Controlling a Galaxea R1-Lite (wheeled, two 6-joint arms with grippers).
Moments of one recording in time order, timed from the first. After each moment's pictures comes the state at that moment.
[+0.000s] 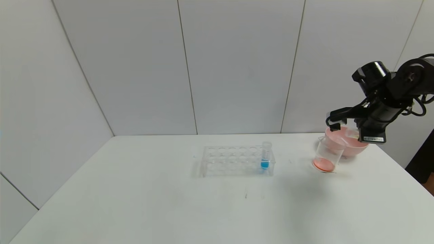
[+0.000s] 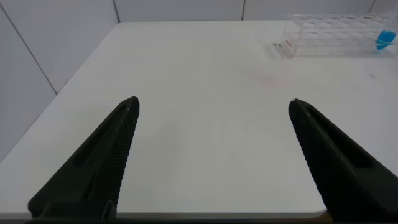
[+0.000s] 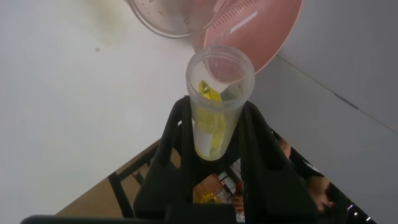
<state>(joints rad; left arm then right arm) 0.00 0.00 0.00 0.02 0.00 -0.02 0.06 2.12 -2.00 0.87 -0.36 -1.24</state>
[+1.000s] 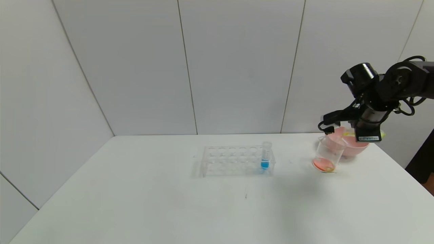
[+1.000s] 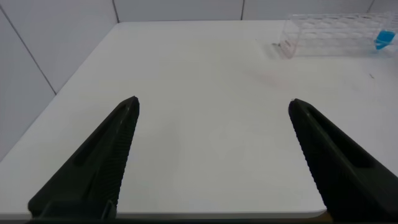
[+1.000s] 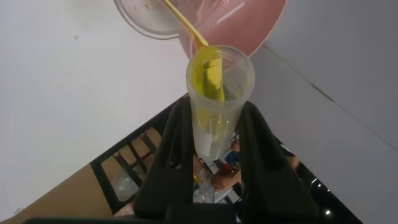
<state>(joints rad) 0.00 0.00 0.00 0.02 0.00 -0.02 0.11 2.14 -2.00 0.83 -0.51 -1.28</state>
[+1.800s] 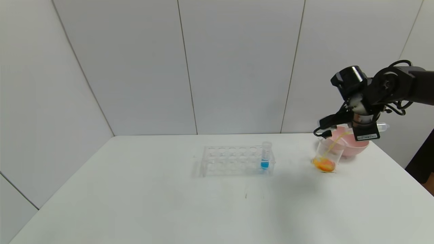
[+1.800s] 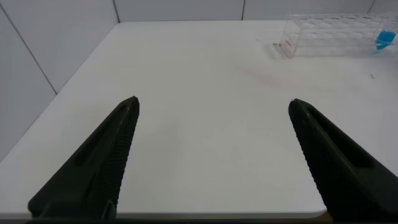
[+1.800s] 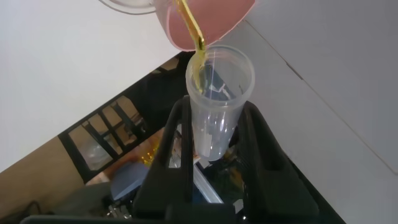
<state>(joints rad) 0.00 0.00 0.00 0.02 0.00 -0.02 0.15 2.17 -2.00 0.78 -0.70 -1.39</state>
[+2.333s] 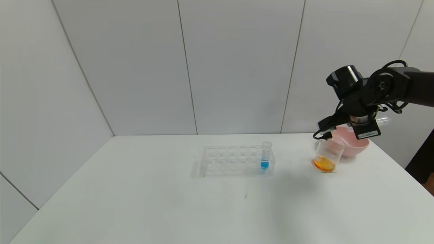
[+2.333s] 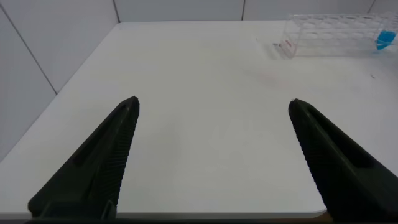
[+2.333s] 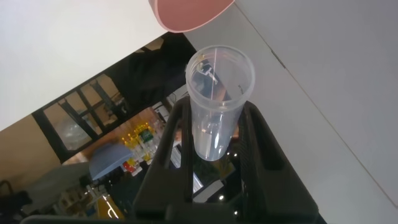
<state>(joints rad) 0.00 0.00 0.00 0.02 0.00 -0.02 0.18 2.17 -2.00 0.75 -0.79 -1.48</state>
